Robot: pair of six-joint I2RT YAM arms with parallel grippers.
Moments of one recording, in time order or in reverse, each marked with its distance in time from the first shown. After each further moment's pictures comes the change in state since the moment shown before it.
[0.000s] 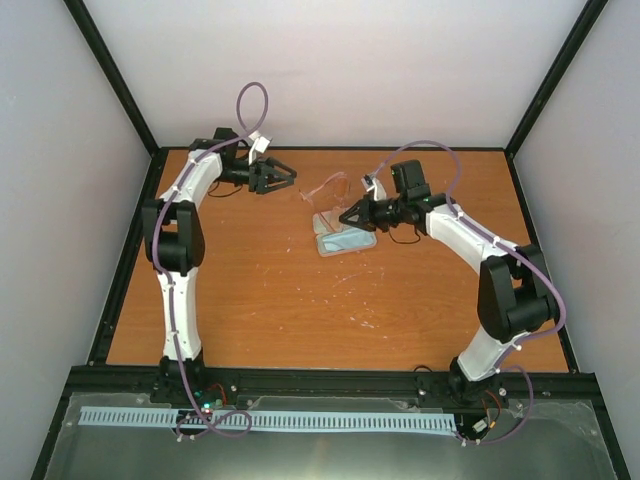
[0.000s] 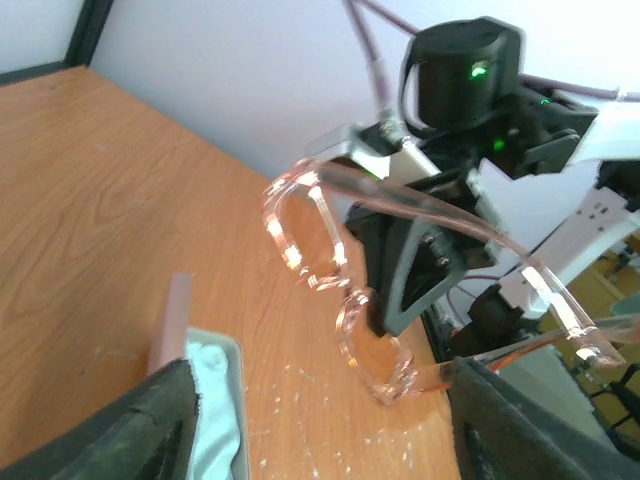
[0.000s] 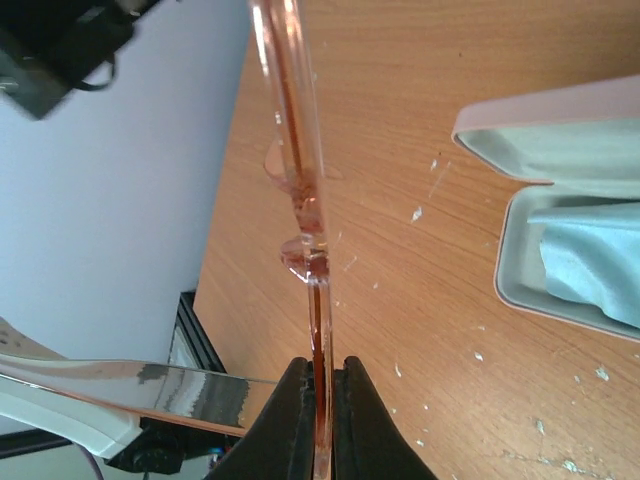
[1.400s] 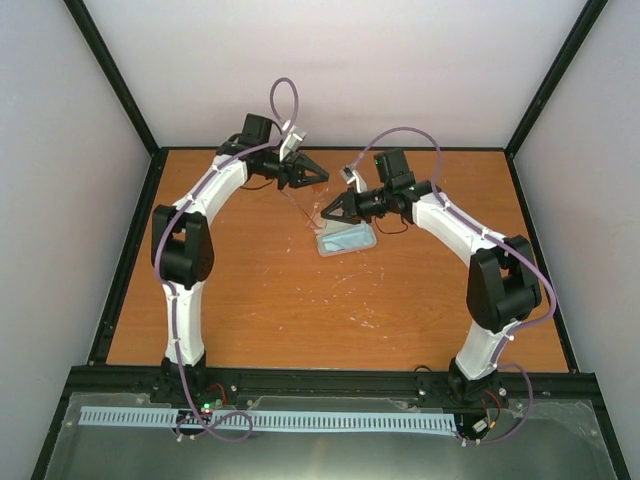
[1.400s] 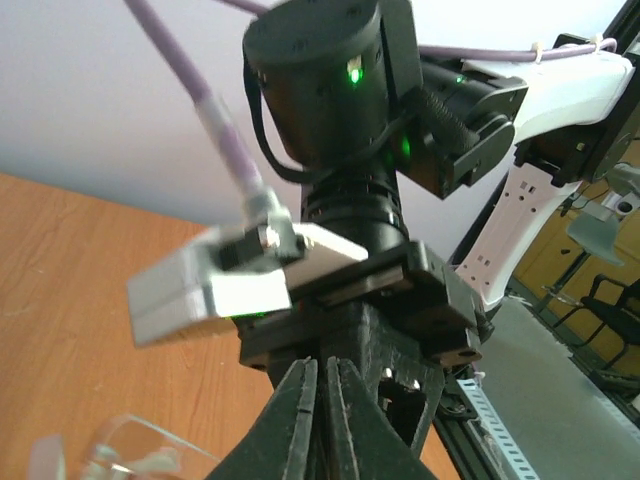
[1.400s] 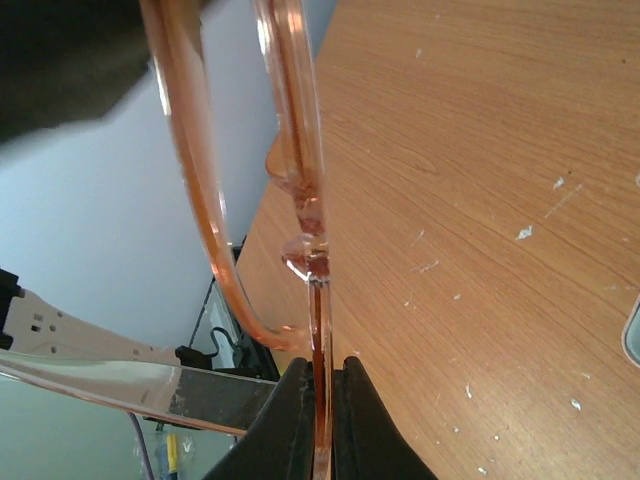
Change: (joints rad) left arm -0.184 -0.116 -0.100 0.561 0.038 -0.367; right arm 0.063 0.072 0.154 -0.053 -0.106 -0.062
